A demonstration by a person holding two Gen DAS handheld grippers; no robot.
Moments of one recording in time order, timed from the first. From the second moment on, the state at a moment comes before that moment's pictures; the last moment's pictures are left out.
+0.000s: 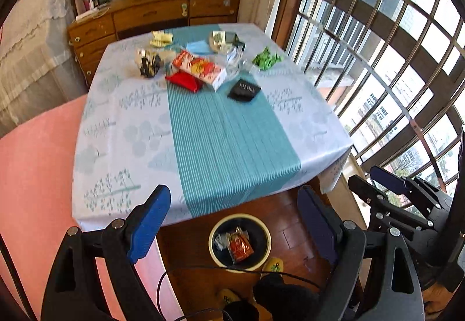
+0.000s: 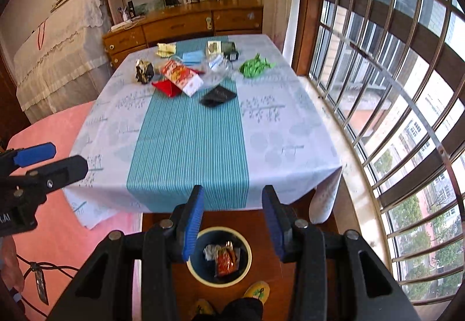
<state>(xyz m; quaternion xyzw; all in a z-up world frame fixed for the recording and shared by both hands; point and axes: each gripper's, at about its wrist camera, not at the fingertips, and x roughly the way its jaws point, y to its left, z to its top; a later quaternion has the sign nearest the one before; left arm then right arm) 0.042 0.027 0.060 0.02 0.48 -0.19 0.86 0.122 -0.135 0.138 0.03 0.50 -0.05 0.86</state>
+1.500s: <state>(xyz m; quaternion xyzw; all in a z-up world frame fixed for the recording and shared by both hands) 0.455 -0.118 -0.081 -0.04 0.59 -0.07 0.80 0.535 -0.276 -0.060 0.15 0.63 0.04 0.76</state>
